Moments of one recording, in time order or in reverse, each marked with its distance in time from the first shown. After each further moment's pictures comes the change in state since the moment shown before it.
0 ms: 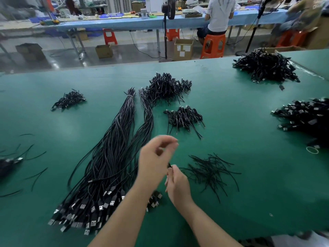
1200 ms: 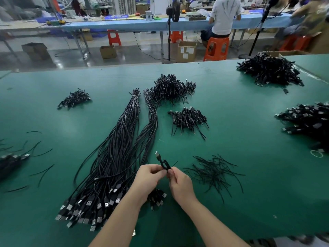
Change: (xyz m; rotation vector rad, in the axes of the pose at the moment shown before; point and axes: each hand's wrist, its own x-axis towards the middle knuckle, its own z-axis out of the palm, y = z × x) left_hand -0.027 -0.060 -0.028 0.034 -0.188 -0.620; right_hand 0.004 0.002 0.000 -0.188 -0.078 -0.096
